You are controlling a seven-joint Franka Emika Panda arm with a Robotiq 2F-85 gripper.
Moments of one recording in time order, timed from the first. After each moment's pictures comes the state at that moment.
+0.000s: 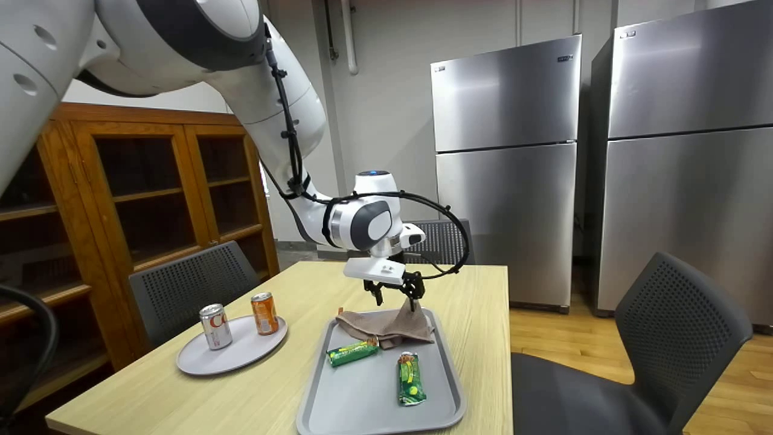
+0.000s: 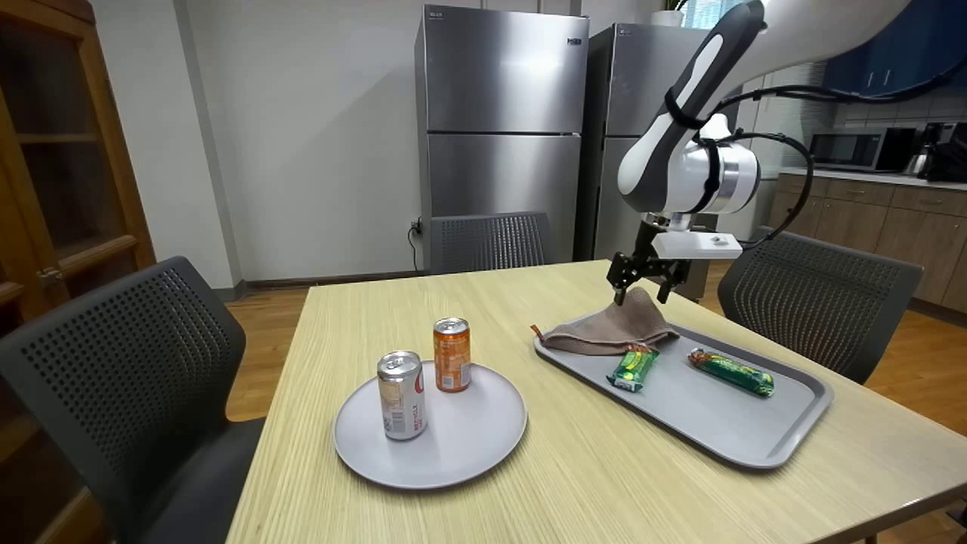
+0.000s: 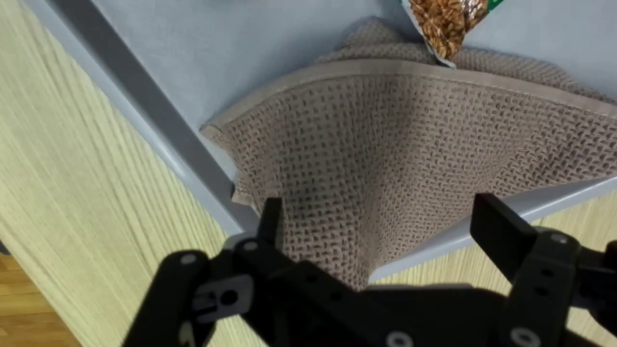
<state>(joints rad) -0.10 0.64 -0.07 -1.90 0.15 2.75 -0.21</state>
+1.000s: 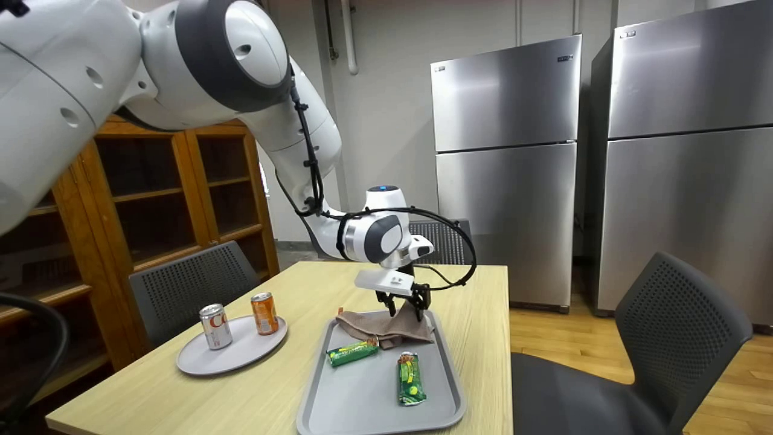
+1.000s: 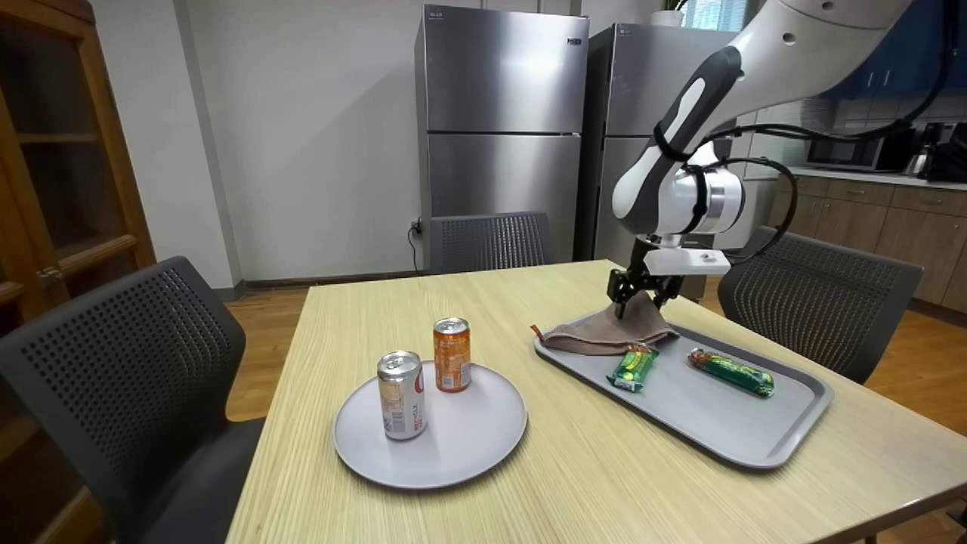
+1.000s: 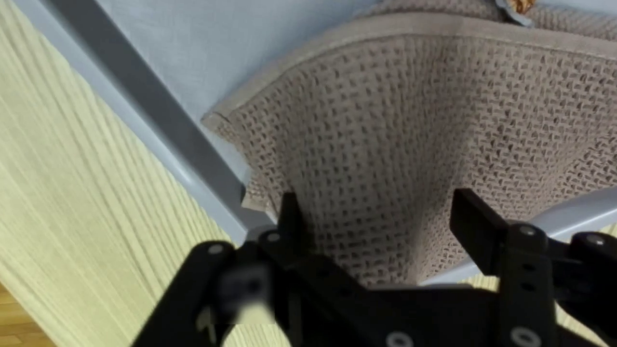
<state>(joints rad) -0.11 0.77 -0.07 -1.77 0.12 2.74 -0.16</state>
